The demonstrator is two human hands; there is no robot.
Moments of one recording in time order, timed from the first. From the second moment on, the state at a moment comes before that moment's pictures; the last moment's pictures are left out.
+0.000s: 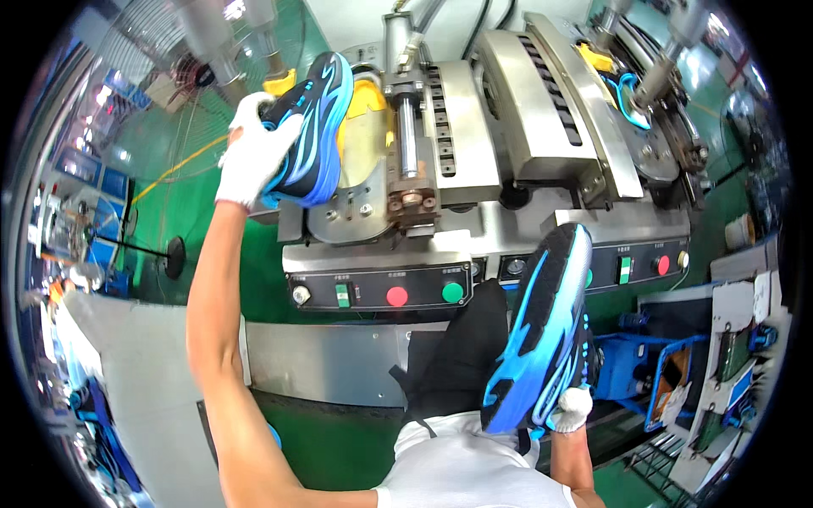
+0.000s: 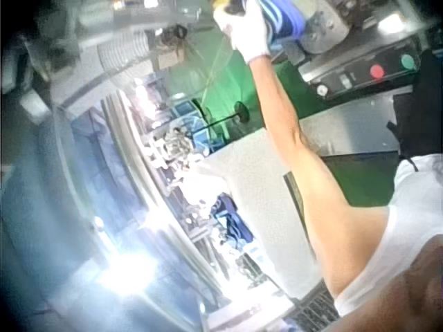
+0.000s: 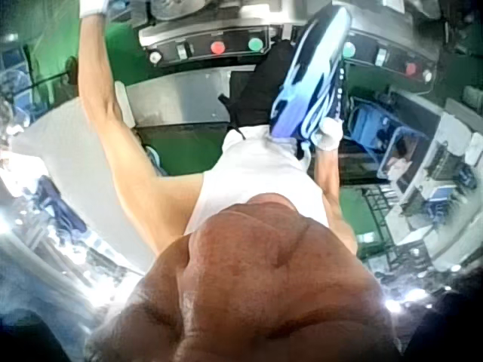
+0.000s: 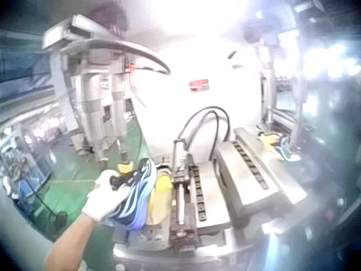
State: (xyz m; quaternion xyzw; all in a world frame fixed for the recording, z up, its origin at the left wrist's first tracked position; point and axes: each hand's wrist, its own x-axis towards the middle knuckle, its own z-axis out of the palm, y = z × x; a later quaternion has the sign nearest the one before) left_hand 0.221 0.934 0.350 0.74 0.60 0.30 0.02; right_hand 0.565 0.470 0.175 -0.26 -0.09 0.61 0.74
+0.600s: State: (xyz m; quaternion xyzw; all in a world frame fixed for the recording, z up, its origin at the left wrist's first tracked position) left_hand 0.003 0.511 0.079 0.54 0.81 0.21 0.04; right_hand 0.415 0.981 0.300 -0.61 -0.45 0.53 0.37
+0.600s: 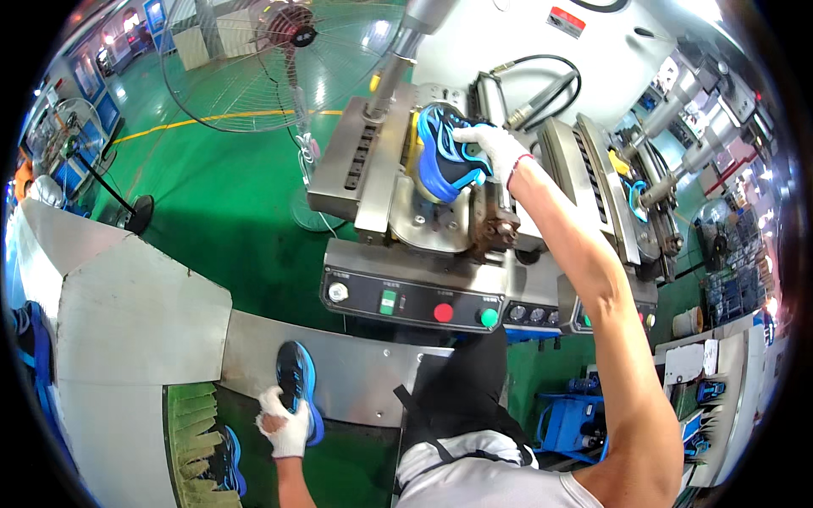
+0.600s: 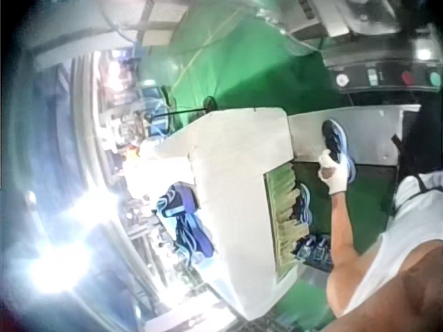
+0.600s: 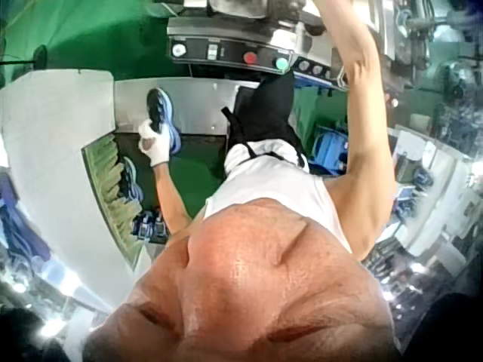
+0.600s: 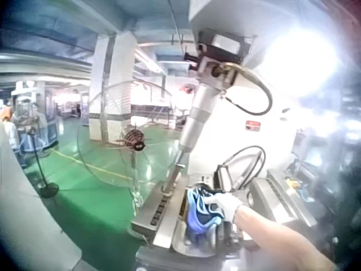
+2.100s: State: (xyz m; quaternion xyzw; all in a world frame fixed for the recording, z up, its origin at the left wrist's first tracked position) left_hand 0.327 0.565 0.205 0.86 0.35 0.27 0.25; right_hand 0.474 0.465 0.161 -0.64 -0.63 0.32 0.29
